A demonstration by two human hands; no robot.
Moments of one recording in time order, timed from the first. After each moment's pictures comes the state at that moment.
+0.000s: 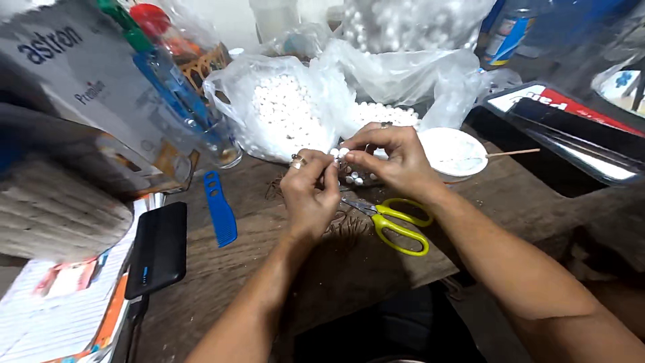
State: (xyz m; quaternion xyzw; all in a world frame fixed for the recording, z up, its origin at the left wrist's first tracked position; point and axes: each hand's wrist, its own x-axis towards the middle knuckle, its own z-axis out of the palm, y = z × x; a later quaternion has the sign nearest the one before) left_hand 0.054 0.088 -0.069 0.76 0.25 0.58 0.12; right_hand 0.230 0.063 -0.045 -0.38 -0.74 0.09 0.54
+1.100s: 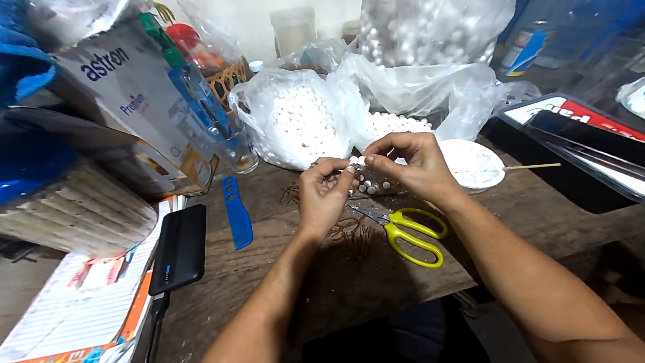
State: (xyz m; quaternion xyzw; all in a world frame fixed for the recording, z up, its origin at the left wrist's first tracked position) left_hand 0.053 0.088 -0.055 0.68 0.27 0.53 0.43; right_hand 0.235 0.058 -0.037 -0.43 -0.72 0.12 0.53
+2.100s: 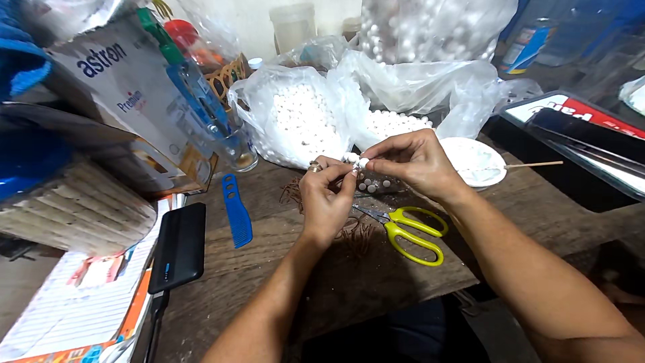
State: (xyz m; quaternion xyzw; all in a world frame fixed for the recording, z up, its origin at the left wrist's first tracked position) left_hand 0.058 0.086 -0.066 0.72 0.28 0.57 0.29; right_hand 0.235 0.052 -0.033 -0.42 -0.69 0.25 0.54
